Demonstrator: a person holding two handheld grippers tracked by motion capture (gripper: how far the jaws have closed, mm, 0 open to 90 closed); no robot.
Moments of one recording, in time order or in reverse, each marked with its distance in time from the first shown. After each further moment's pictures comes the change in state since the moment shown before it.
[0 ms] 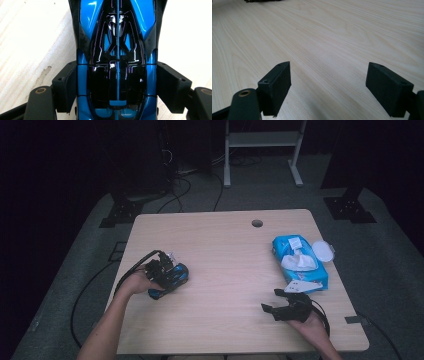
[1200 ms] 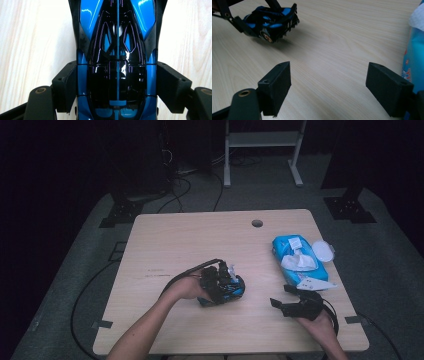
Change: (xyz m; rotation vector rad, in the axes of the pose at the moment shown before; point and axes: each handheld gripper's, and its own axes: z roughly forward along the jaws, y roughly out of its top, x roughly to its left) left arm -0.139 0.121 0.008 -0.039 -0.083 0.422; right arm -0.014 -0.001 -0.023 -0.078 -0.046 0.044
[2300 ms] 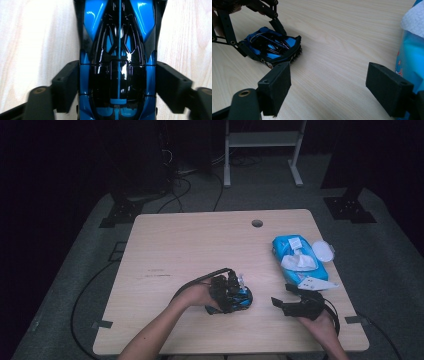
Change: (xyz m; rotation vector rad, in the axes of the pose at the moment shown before) left arm -0.013 0.009 0.030 -0.001 -0.042 0.003; right arm -0.001 0.001 -0.003 -0.006 -0.021 -0.008
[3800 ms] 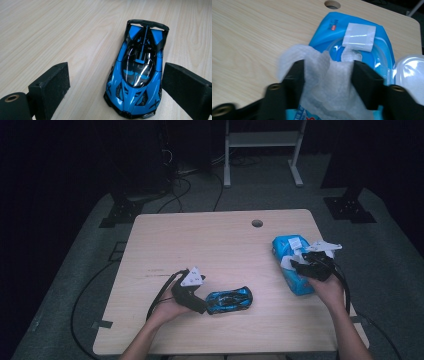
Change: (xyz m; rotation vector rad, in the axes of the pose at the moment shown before) left arm -0.012 -0.107 -0.041 -0.576 0.206 -0.237; right arm -0.078 0.066 0.009 0.109 -0.354 -0.034
